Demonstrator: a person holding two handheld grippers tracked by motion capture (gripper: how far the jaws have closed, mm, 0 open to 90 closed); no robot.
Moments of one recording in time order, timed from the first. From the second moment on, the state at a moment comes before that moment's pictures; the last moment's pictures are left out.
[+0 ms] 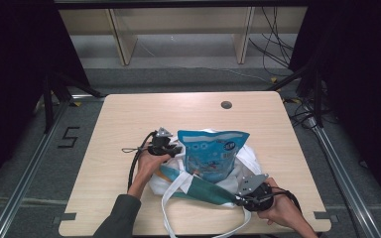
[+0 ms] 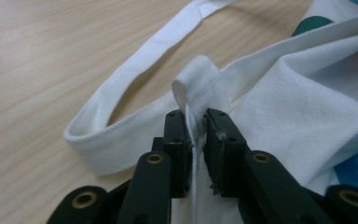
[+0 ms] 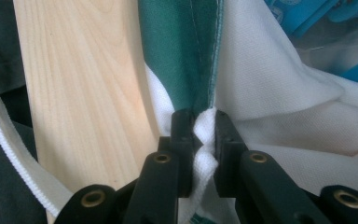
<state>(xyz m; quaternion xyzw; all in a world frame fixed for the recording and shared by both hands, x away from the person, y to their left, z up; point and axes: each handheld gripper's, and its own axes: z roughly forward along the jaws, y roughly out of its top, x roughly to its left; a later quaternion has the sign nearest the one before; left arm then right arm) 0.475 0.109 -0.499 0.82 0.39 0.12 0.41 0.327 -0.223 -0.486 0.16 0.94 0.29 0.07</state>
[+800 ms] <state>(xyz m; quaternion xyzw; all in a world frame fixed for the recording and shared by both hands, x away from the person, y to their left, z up) 0.348 0.104 -0.444 0.83 0.28 0.06 0.47 0.383 -0.271 -0.410 0.29 0.86 0.39 0.18</state>
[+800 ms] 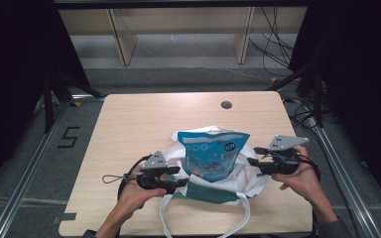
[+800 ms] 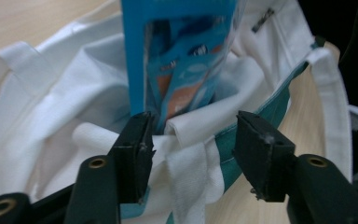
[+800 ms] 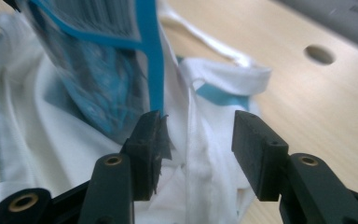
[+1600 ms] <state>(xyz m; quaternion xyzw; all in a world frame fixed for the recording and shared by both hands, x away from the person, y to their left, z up) 0.332 0.097 -0.501 0.92 0.20 0.10 0.33 0.485 -0.247 -0.489 0.35 0.86 0.30 0.21</state>
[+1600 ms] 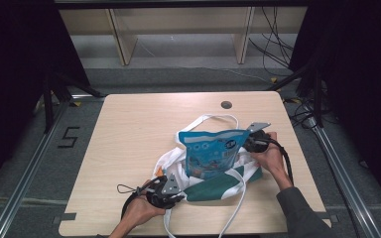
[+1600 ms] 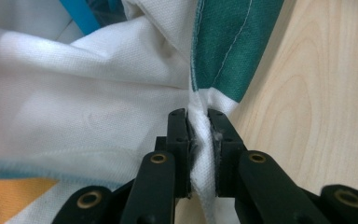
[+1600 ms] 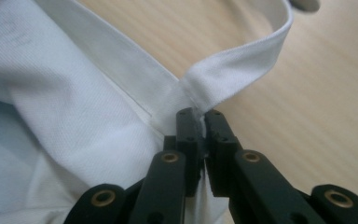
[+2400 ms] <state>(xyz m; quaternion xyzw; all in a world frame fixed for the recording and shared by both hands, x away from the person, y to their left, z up) 0.401 0.113 -0.457 0.87 0.28 0.21 0.34 0.377 -0.253 -0.409 0.27 0.86 0.41 0.15</state>
